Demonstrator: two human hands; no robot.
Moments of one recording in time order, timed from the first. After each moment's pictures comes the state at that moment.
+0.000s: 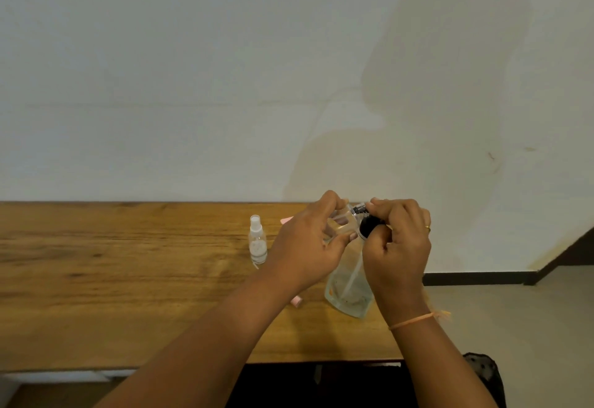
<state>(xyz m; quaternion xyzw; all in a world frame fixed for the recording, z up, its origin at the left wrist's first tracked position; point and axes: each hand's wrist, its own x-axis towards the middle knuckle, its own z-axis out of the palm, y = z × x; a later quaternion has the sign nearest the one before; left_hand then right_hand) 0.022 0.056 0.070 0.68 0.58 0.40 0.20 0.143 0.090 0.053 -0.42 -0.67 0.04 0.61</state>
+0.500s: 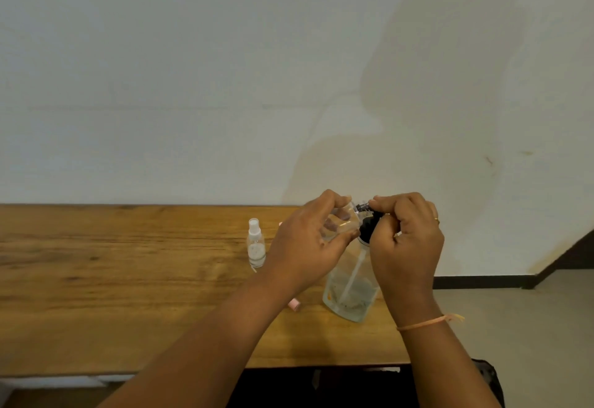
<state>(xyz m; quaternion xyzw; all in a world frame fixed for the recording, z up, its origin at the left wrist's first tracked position) 0.022 0.056 0.072 0.67 0.55 0.47 0.19 0.147 0.087 0.072 -0.42 -0.66 0.05 0.61</state>
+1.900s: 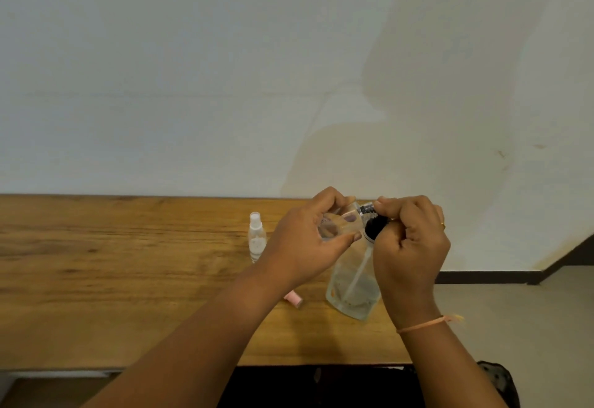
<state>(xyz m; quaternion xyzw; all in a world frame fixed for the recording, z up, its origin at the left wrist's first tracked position) 0.015 0.062 0.073 0.64 0.55 0.47 0.27 0.142 0.092 0.062 -0.41 -0.65 0.05 0.63</state>
